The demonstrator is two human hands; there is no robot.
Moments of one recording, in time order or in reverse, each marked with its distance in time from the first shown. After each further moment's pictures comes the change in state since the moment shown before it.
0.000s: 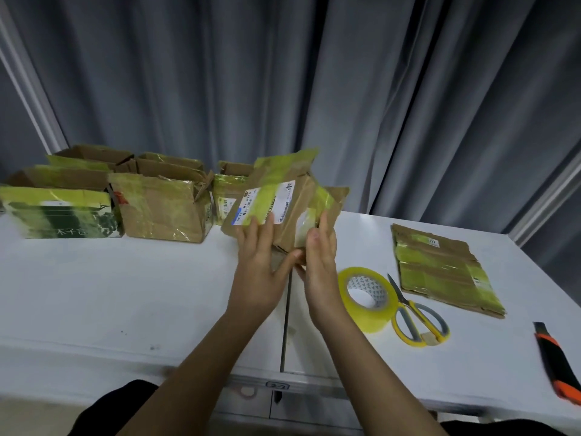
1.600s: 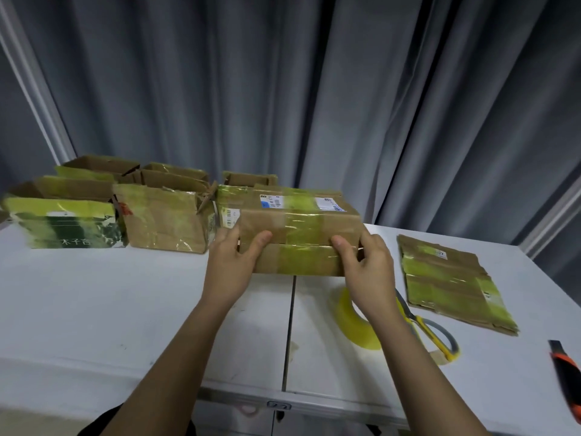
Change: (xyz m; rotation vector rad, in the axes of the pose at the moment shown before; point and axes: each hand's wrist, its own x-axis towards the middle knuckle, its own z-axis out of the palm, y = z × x) left_hand 0.036 -0.014 -0.033 -0.160 0.107 -0.199; right_hand 0.028 -0.015 -0.063 -0.573 0.199 -0.162
